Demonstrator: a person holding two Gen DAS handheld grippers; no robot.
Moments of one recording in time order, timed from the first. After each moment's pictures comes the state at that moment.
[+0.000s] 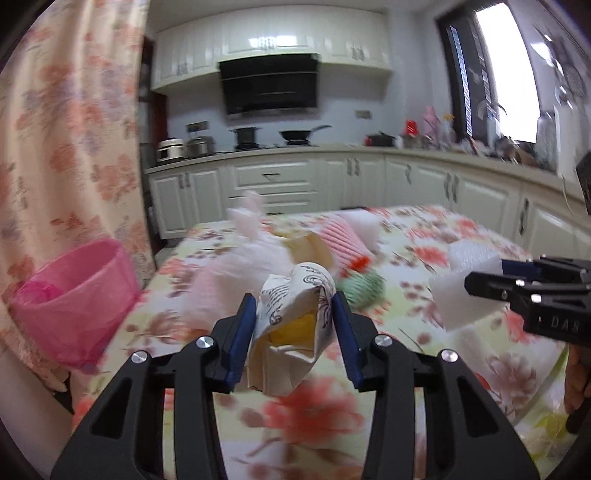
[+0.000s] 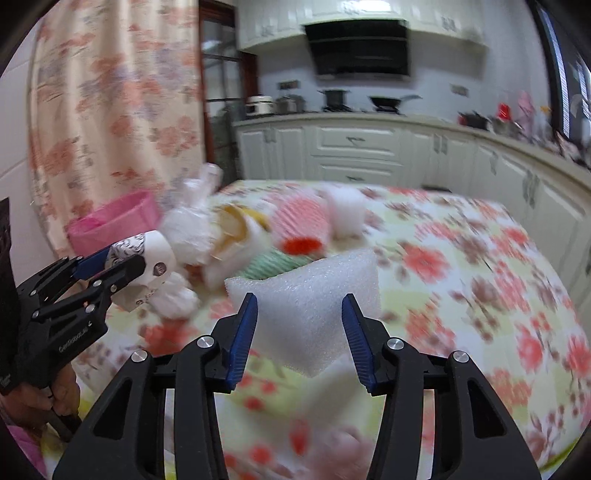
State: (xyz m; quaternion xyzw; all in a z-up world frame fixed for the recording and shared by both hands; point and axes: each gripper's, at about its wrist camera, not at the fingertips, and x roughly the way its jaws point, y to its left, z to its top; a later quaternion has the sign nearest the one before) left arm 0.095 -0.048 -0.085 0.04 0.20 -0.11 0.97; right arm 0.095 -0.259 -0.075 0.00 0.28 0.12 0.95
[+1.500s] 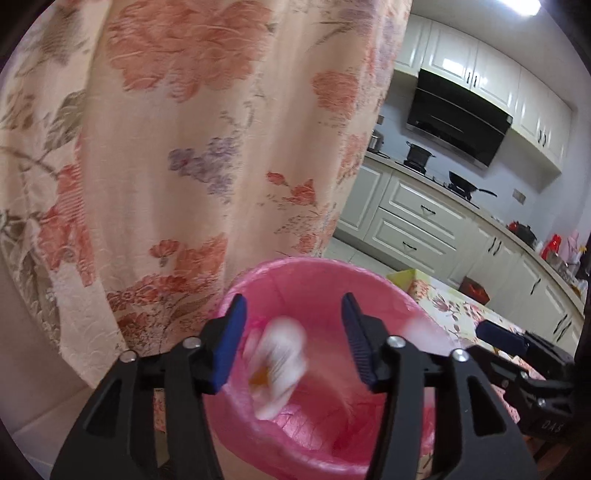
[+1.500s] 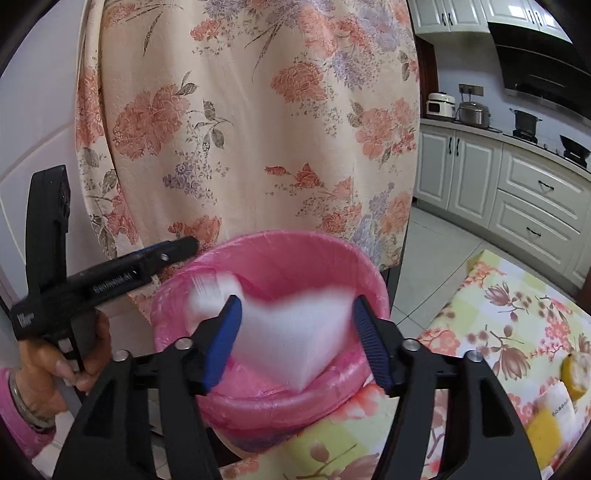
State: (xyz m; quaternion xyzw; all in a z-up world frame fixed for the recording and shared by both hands) left arm 0.233 0.325 -0.051 -0.17 0.23 0.11 0.95; right arm 0.308 0.089 -0.042 -0.06 0.28 0.40 0.87
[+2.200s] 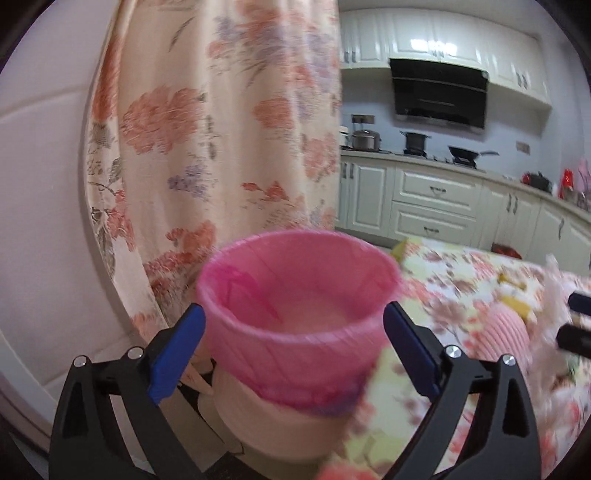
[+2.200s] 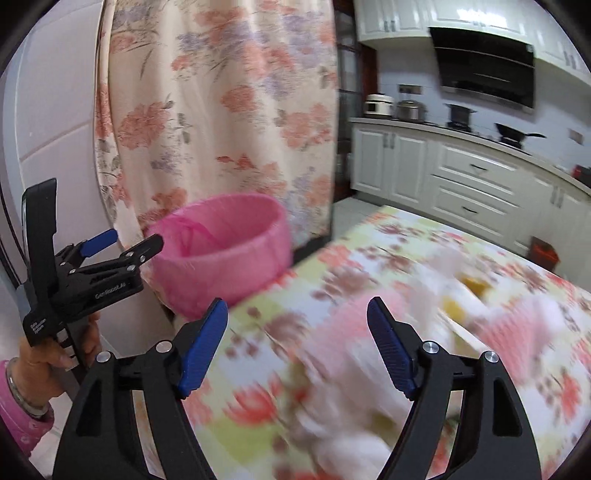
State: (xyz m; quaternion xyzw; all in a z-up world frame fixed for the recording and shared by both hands) left arm 0.141 0.172 -0.057 -0.03 0.21 0.17 0.96; right arm 0.192 -0.074 -0.044 -0.06 0.27 0.29 0.92
